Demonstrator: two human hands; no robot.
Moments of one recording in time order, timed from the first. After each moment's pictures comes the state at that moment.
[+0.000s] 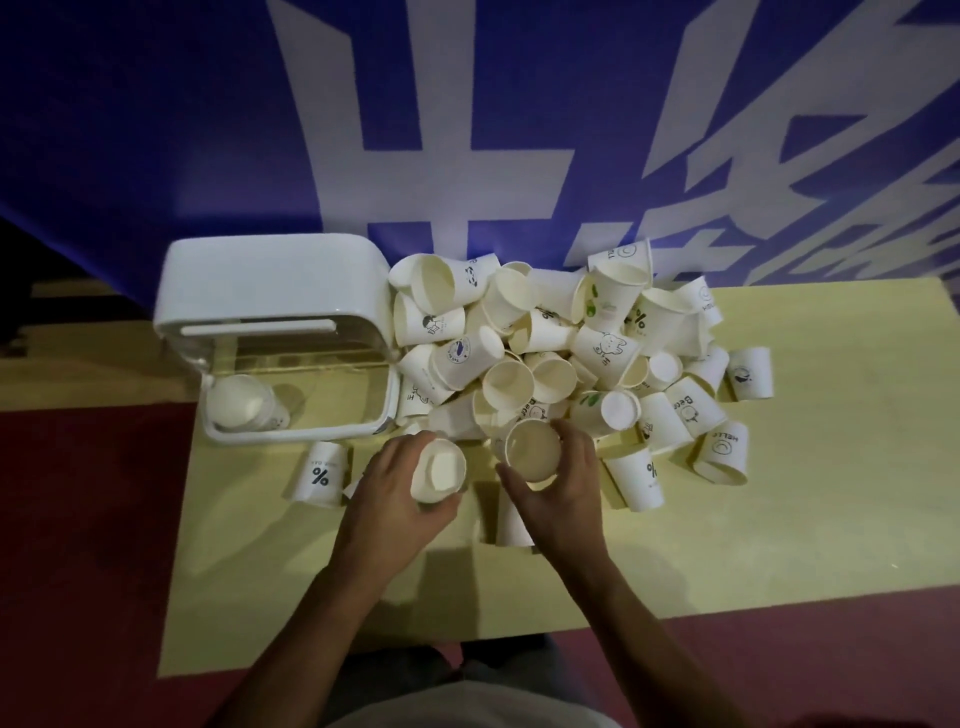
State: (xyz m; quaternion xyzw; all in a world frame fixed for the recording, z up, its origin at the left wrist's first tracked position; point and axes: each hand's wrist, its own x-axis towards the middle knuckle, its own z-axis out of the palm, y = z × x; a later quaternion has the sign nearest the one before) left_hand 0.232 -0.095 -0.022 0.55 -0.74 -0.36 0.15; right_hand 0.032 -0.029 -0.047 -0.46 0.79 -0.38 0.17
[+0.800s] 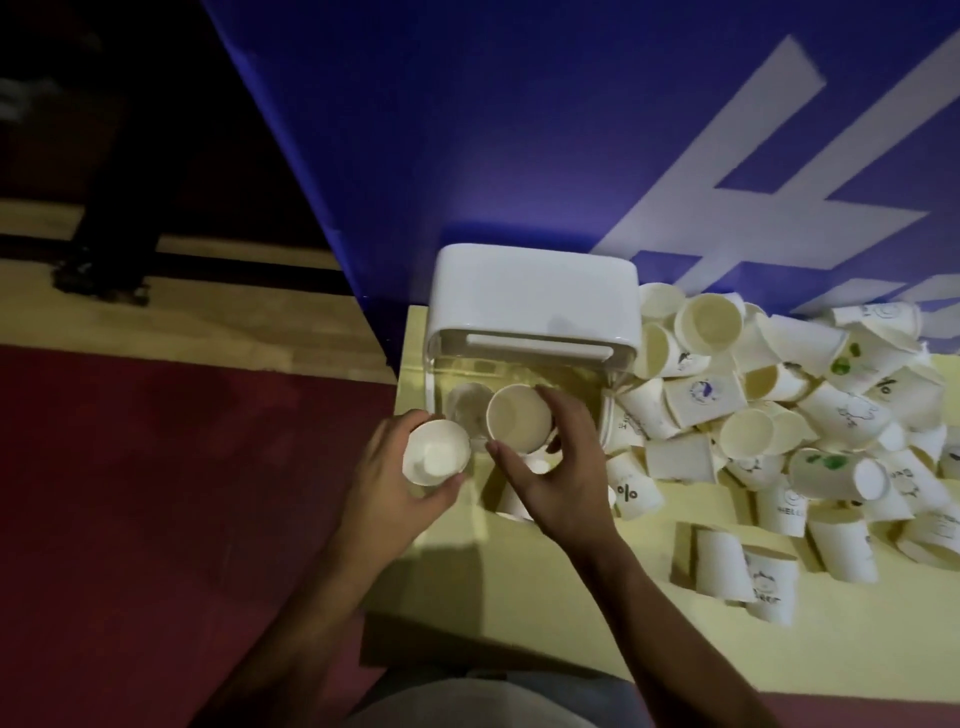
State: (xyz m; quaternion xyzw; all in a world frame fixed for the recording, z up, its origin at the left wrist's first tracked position) left_hand 0.499 -0.202 -0.018 0.58 -0.67 -0.37 0.27; right_hand 0.291 -0.177 -0.009 -0.54 0.68 -0.42 0.26
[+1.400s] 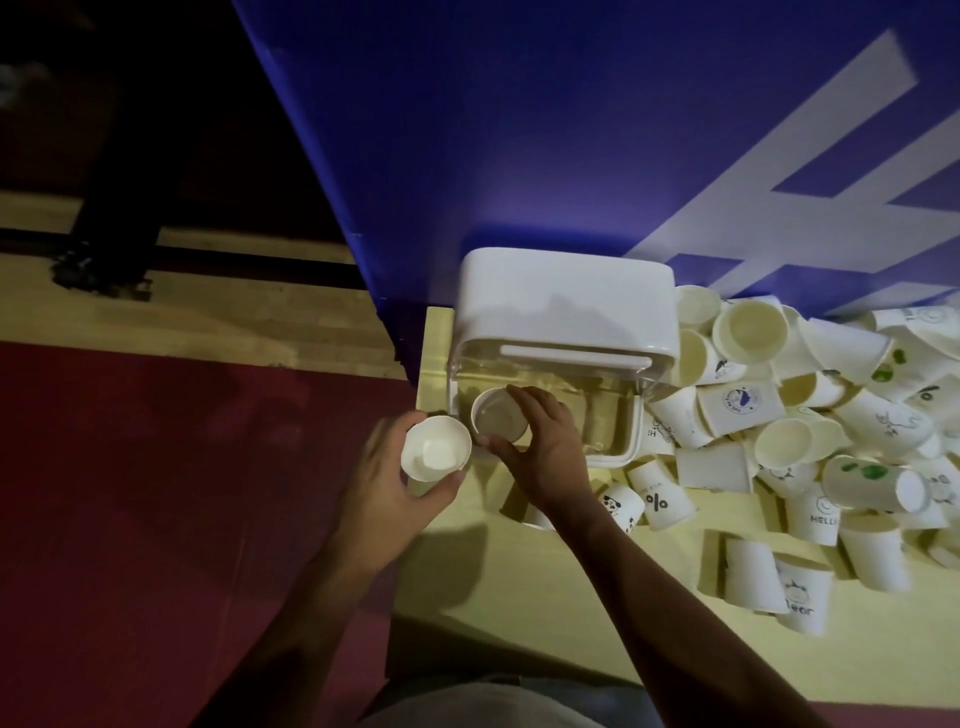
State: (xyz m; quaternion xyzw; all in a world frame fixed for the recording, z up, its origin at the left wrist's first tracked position) left_hand 0.532 -0.227 -0.028 0.59 -0.65 -0.40 0.27; right_hand 0.317 -0.229 -0.078 -0.59 0.73 -0.23 0.26
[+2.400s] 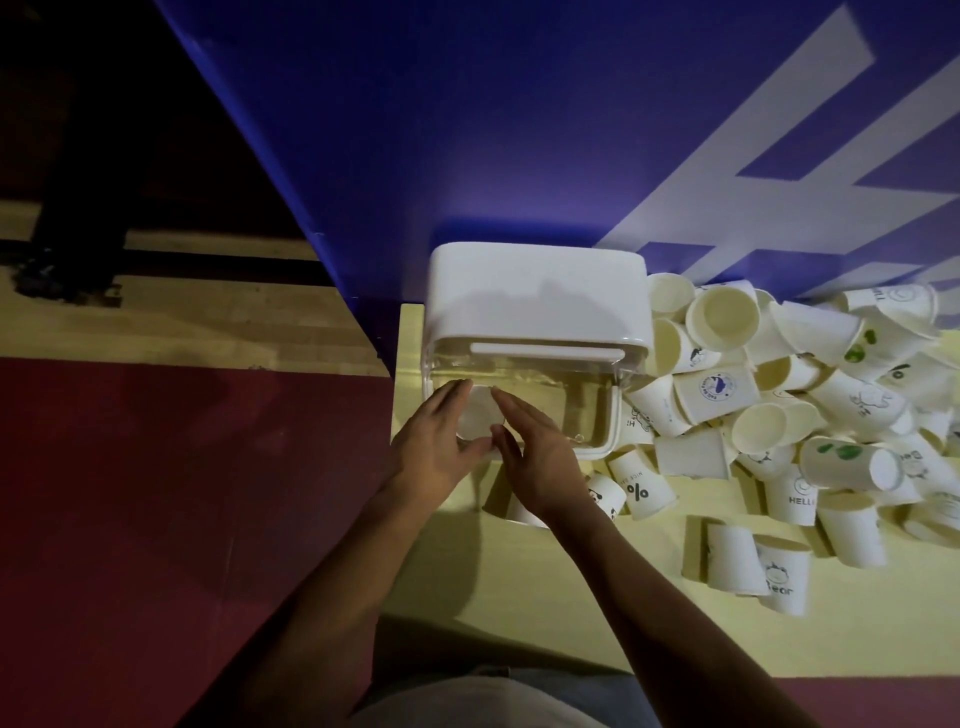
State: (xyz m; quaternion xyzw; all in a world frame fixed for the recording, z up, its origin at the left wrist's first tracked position) left_hand 0.458 -0.272 -0.084 0.56 -0.73 -0.37 0.12; right_hand 0.299 -0.217 -0.076 -0.57 0.70 -0.26 0.35
